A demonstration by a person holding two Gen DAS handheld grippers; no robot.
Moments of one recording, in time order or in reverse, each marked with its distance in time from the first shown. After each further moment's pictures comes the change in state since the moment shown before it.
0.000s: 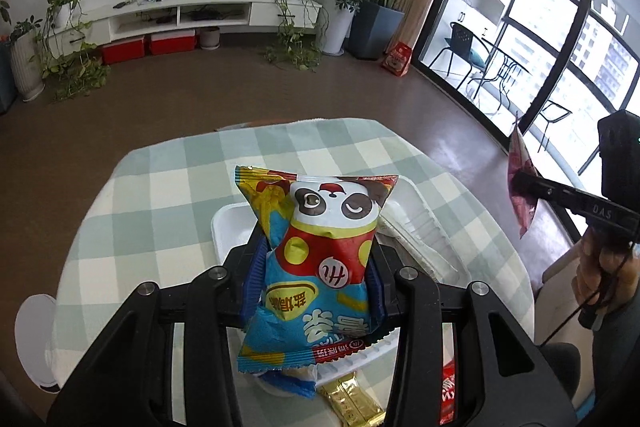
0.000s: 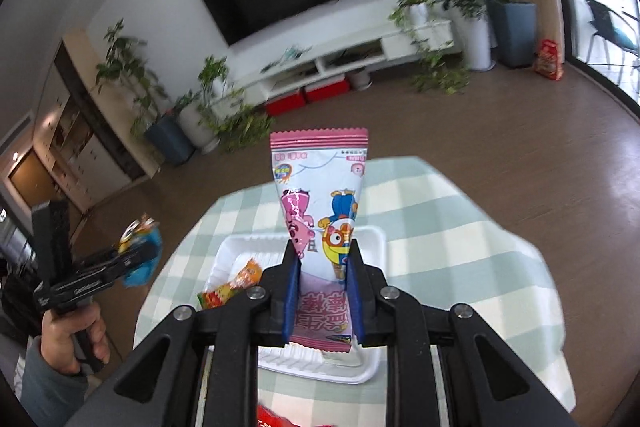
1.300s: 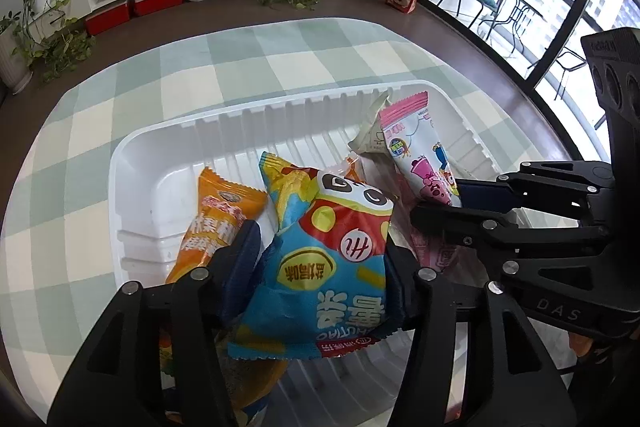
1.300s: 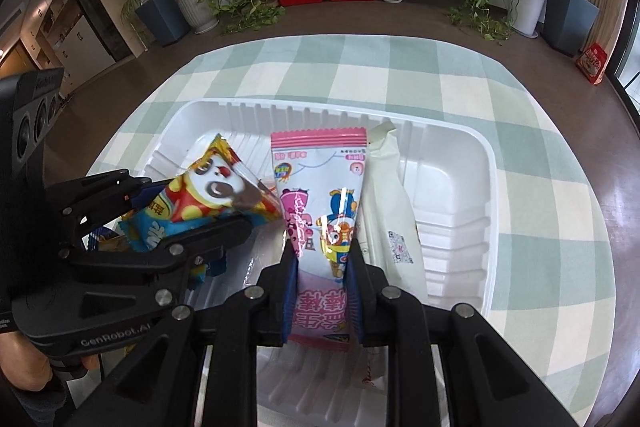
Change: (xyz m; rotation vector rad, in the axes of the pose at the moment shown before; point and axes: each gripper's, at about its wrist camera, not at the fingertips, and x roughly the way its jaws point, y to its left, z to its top) left arm 0.144 -0.029 -0.057 0.071 0.200 0.053; right arm 0.150 0.041 -0.051 -0.183 0.313 -0.099
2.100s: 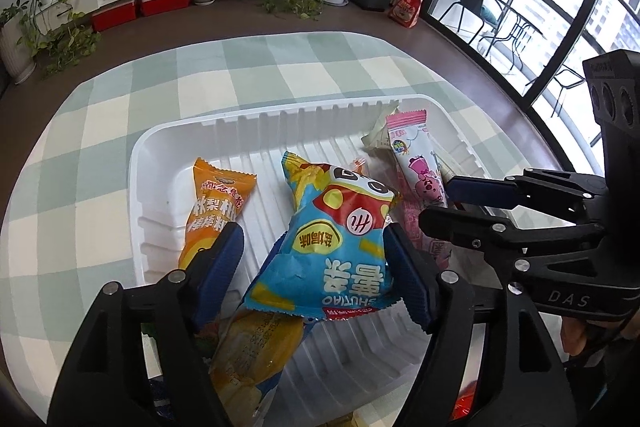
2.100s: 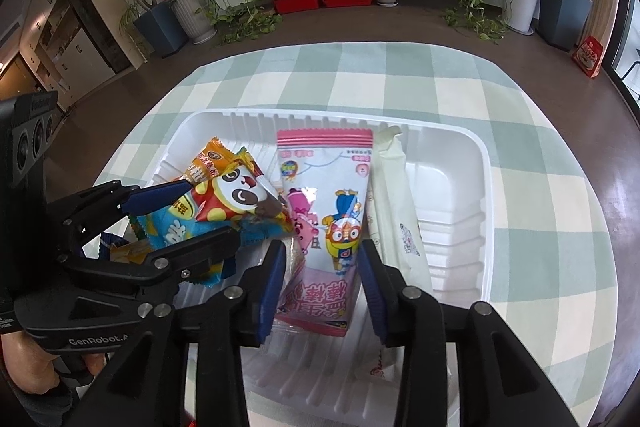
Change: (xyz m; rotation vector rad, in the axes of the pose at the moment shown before) left arm -0.019 0.010 -0.007 -0.044 -0.043 -0.023; right arm -0.012 -0.002 -0.005 0.039 -0.030 0.011
